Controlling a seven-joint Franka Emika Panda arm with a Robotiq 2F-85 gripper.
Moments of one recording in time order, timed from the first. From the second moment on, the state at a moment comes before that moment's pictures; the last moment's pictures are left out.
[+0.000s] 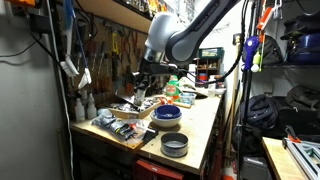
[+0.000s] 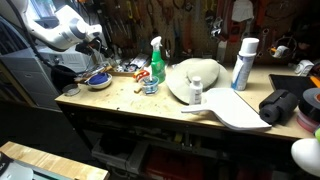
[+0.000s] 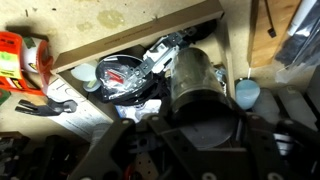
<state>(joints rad) -0.06 0.22 0.04 -2.09 -0.51 2.84 0.76</state>
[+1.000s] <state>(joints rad) -0.01 0.42 0.03 -1.87 -0.52 2.77 0.76</state>
